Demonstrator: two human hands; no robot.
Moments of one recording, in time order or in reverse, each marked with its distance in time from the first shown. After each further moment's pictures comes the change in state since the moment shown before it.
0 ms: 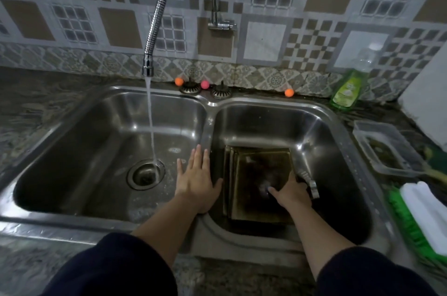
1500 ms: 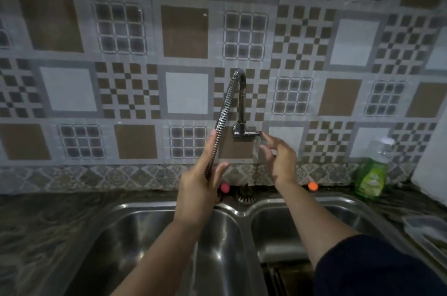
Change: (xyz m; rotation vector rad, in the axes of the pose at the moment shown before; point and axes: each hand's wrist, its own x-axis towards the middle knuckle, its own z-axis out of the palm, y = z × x) left_hand 0.139 -0.103 -0.196 -0.928 0.781 0.611; right_hand 0.054 -0.304 -0.133 0.761 0.709 -0.785
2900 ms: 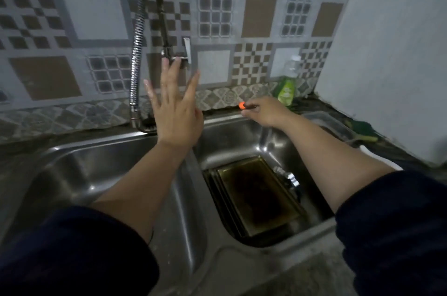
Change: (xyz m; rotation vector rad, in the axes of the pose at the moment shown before) left_hand -0.036 0.057 0.060 0.709 -0.086 0.193; right_hand -0.085 -0.027 -0.160 -0.658 -0.558 0.348
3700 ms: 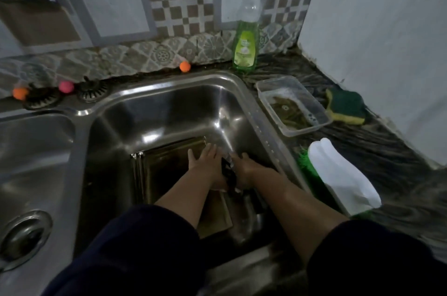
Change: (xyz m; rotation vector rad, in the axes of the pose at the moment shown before) left_hand -0.084 0.229 0.234 0.145 -1.497 0.049; right_hand 0.009 0.255 0.104 -0.076 -0.632 0.191
